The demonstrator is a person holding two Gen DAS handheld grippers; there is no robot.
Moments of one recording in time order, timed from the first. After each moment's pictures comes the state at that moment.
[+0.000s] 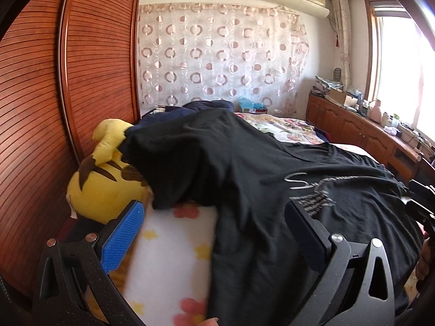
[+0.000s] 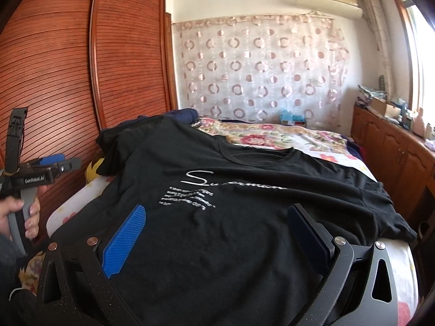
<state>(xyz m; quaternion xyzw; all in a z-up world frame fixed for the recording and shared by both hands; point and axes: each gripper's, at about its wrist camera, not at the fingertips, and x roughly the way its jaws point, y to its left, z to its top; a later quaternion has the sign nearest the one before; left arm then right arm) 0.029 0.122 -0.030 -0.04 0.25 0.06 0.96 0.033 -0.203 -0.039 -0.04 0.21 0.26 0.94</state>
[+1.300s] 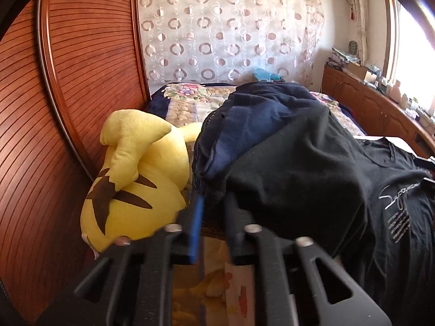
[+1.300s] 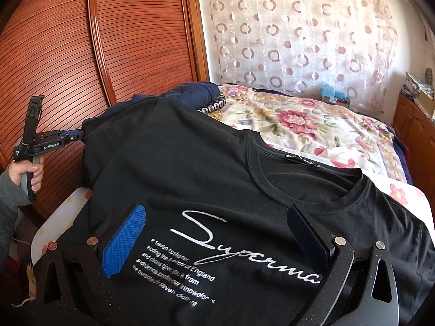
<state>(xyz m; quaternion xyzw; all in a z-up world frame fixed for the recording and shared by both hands) 0.157 0.268 -0.044 -0.02 0.35 0.05 0.94 0.242 -0.146 -0.026 -0.09 0.29 0.33 0.89</state>
